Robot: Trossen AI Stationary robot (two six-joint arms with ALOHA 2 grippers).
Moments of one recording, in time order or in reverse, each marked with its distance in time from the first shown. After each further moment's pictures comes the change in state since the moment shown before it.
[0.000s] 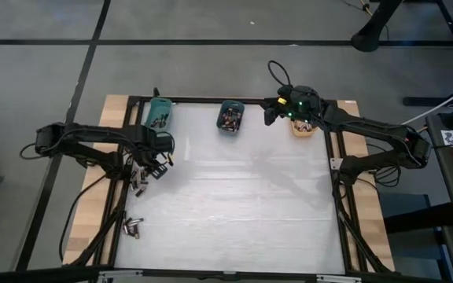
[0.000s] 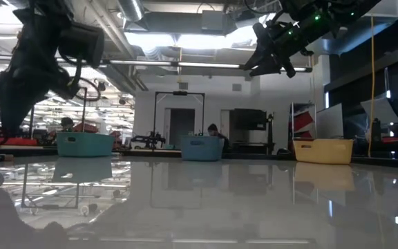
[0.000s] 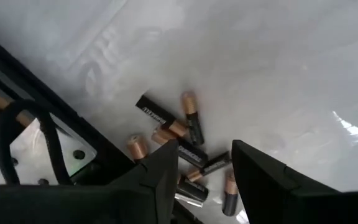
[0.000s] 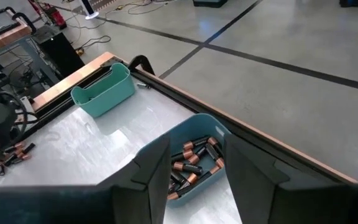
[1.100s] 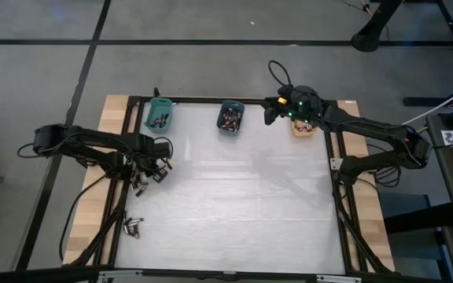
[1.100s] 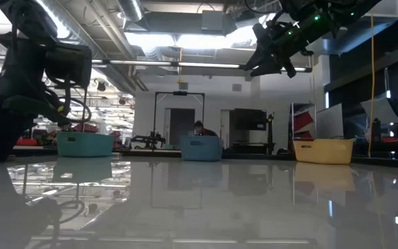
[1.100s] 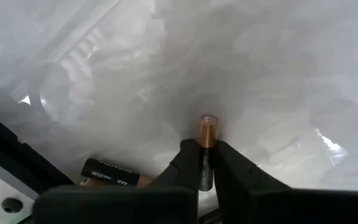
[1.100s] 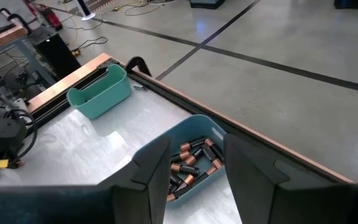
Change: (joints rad) left arm -0.006 -0.001 -0.231 0.290 -0.001 -0.070; right arm 0.000 0.000 0.000 0.000 0.016 0.000
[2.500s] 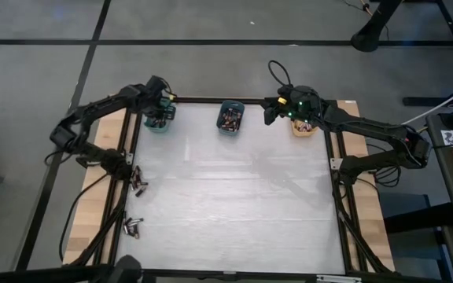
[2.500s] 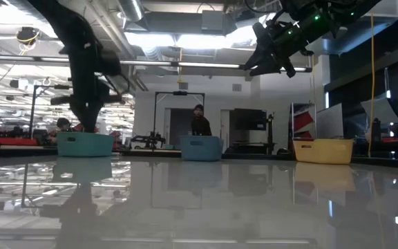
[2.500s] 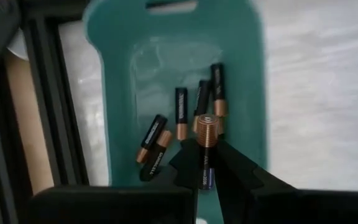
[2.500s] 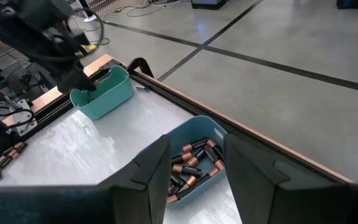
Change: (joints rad) left arm 0.783 0.219 0.438 0.163 -0.175 0.372; right arm 0.000 0.000 0.000 0.006 -0.008 0.003
